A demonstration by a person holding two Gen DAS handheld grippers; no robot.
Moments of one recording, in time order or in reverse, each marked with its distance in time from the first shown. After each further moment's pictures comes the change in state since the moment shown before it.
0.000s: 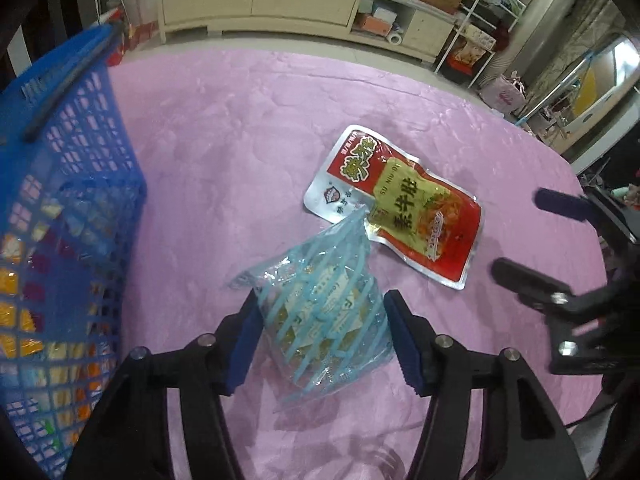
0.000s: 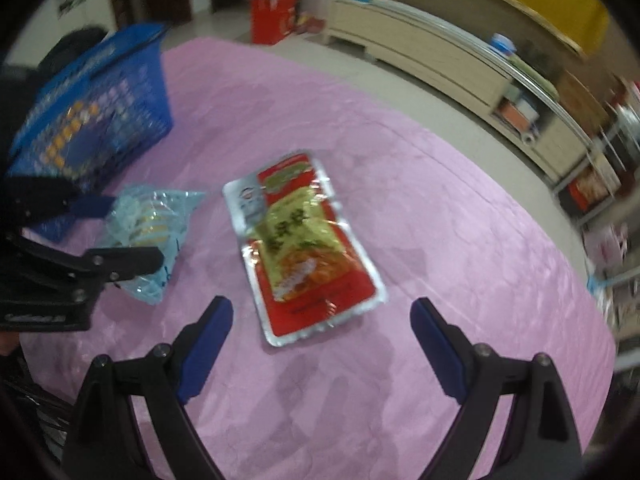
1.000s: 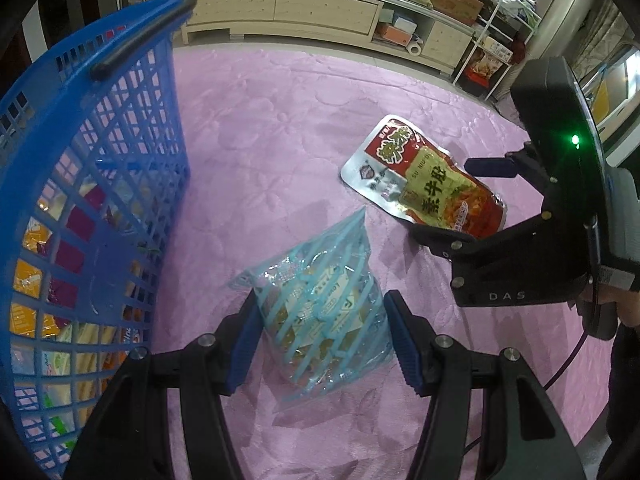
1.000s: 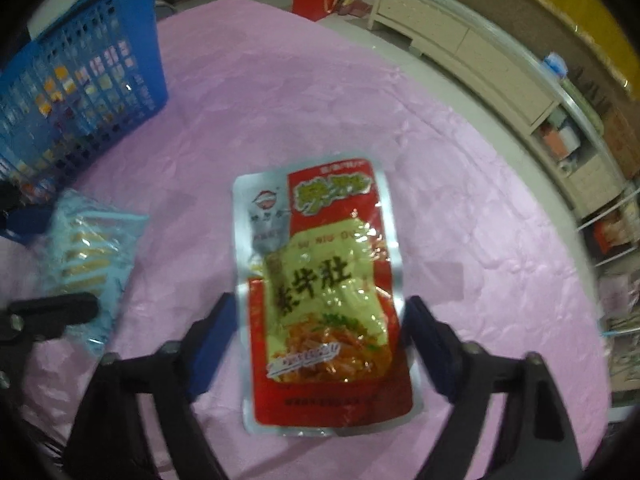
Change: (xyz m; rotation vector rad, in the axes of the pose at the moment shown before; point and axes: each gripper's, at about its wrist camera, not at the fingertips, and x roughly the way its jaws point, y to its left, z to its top) left arm -0.002 0.016 -0.015 -0.048 -0.024 0.036; right arm 0.068 0.004 0.042 -0.120 0.066 0.057
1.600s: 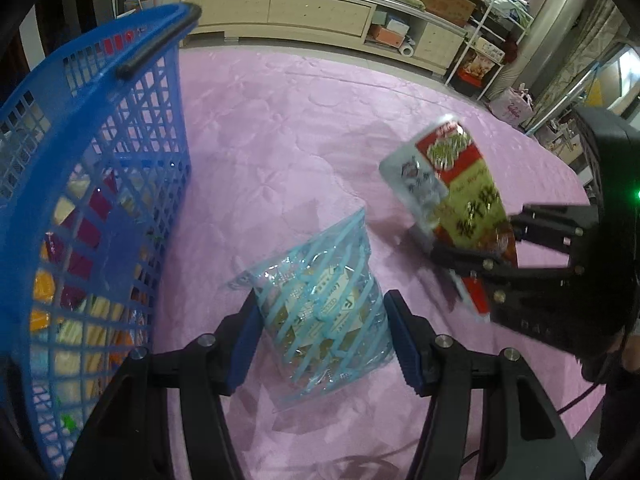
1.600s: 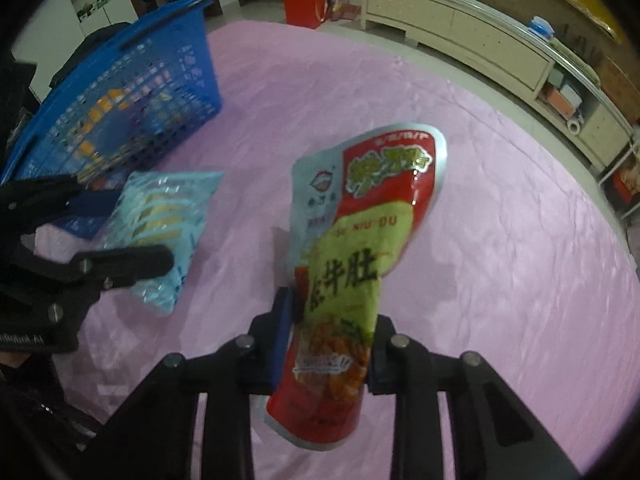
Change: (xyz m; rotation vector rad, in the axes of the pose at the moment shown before) left arm -0.014 -0.007 -0.006 0.011 -0.011 -0.026; right arm -0.048 0.030 -0.059 0.153 -0.035 0.126
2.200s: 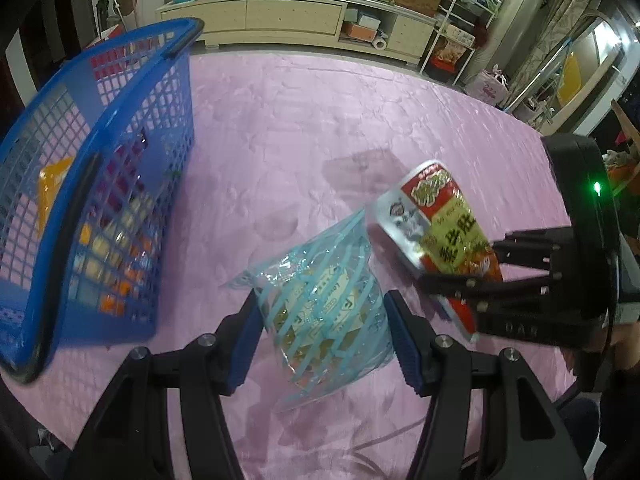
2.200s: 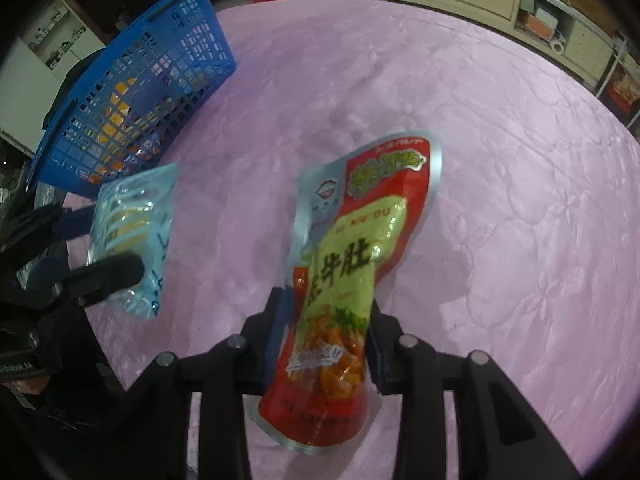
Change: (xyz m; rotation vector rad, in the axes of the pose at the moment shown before) left arm -0.045 -0.013 -0.057 0.084 -0.001 -0.023; right arm -0.011 0.044 -0.063 0.226 0.091 0.077
